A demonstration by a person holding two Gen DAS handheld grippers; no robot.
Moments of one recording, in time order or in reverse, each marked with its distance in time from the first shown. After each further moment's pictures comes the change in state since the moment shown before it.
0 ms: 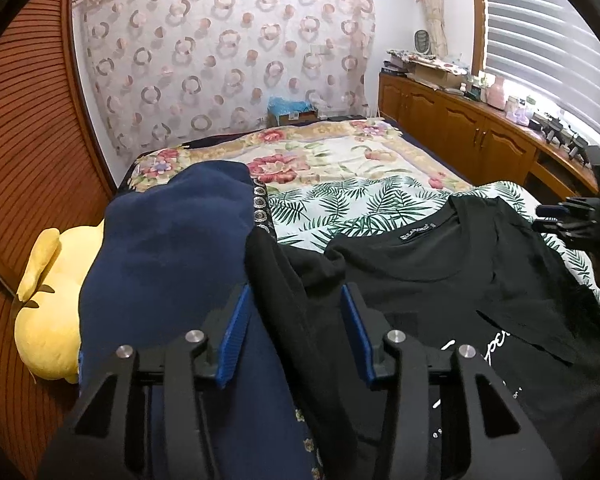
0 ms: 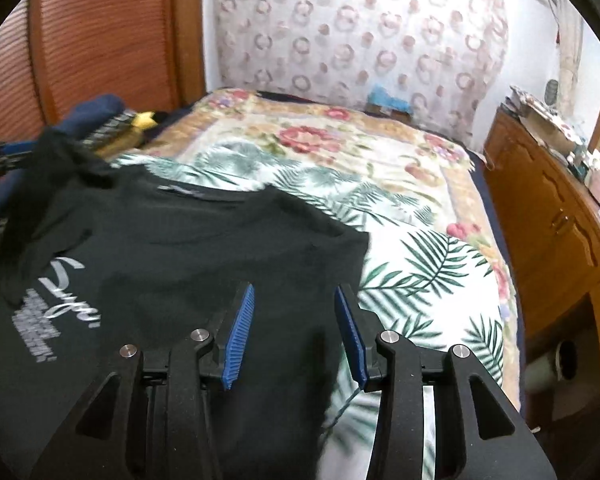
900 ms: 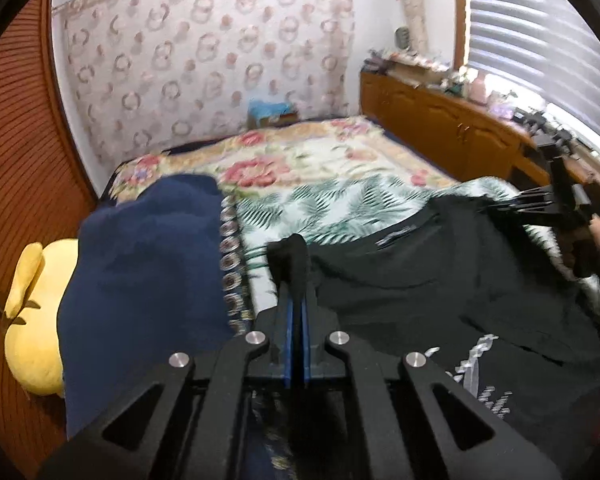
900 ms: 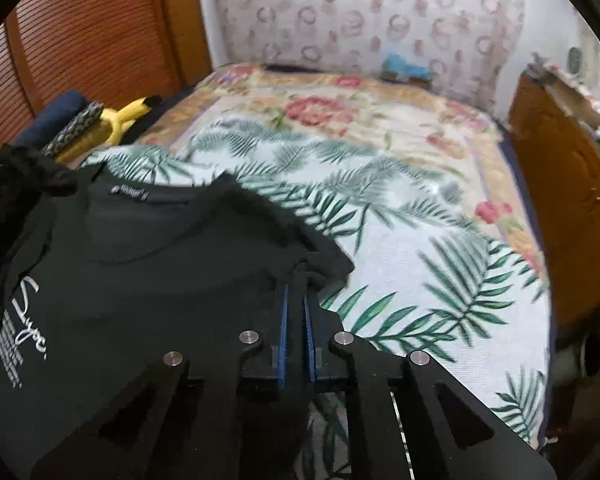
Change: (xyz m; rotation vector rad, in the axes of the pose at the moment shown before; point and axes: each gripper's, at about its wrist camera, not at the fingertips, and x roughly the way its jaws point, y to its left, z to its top) left arm -0.004 -0.019 0.006 0.040 -0.028 -0.071; right arm 0.064 -0.034 0.021 0.045 0.073 0.105
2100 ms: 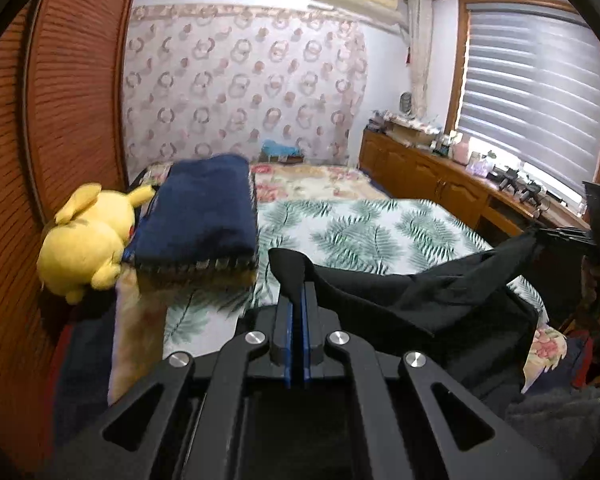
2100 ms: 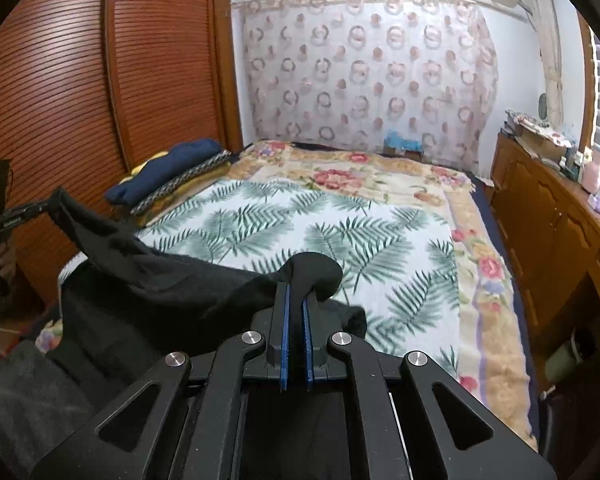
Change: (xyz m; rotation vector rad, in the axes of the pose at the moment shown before) left arm -0.218 -0.031 -0.168 -0.172 -0.170 -0.006; right arm -0.284 0.096 -0.184 -0.038 -0.277 0.031
